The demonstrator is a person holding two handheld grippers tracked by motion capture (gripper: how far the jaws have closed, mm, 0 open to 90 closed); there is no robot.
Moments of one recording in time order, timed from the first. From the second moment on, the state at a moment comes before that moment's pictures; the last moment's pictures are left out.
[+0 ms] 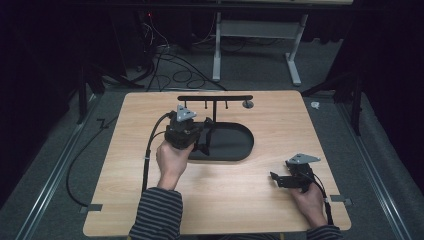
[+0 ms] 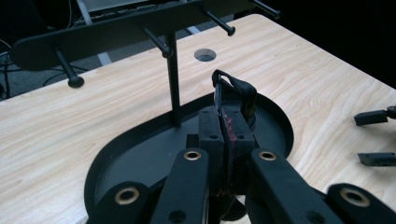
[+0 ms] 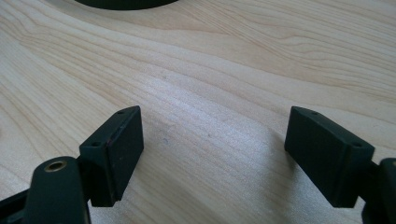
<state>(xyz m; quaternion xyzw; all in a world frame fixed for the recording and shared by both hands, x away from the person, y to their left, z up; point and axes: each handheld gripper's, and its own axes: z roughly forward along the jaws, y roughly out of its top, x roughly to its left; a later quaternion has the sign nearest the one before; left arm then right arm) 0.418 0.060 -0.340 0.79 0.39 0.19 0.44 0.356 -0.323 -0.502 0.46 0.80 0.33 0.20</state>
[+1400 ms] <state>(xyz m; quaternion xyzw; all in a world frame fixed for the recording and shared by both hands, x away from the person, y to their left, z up) 0.483 0.045 -0.344 0.76 0.44 0.24 0.42 0.356 -0.323 -0.502 0.46 0.80 0.33 0.20</state>
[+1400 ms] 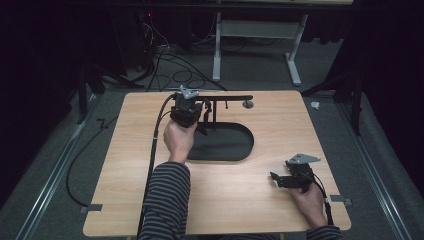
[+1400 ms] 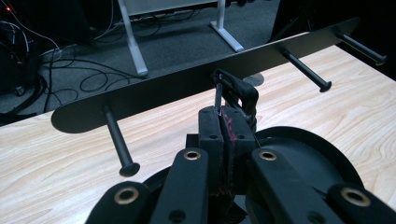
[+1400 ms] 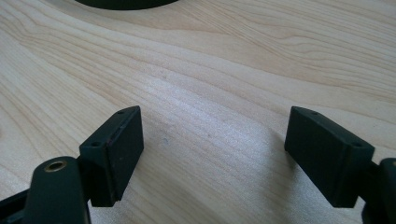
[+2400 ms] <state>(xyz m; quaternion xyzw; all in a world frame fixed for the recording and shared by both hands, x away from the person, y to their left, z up) 0.447 0.082 -0.340 0.76 0.43 0.21 0.44 0.356 -0.323 -0.502 0.46 0.80 0.33 0.20</state>
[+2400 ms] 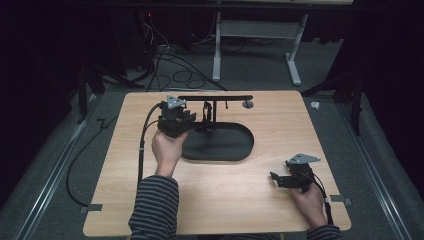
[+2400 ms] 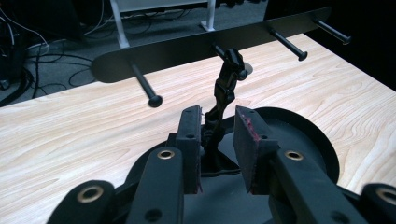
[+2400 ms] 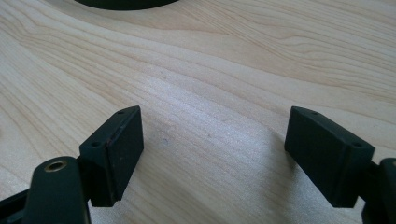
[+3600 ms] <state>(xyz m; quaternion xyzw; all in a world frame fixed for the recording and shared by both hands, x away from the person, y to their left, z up) 0.388 0.139 -0.336 0.74 0.44 0.22 0.46 0.356 -0.322 -0.502 0.46 0.80 0.33 0.20</state>
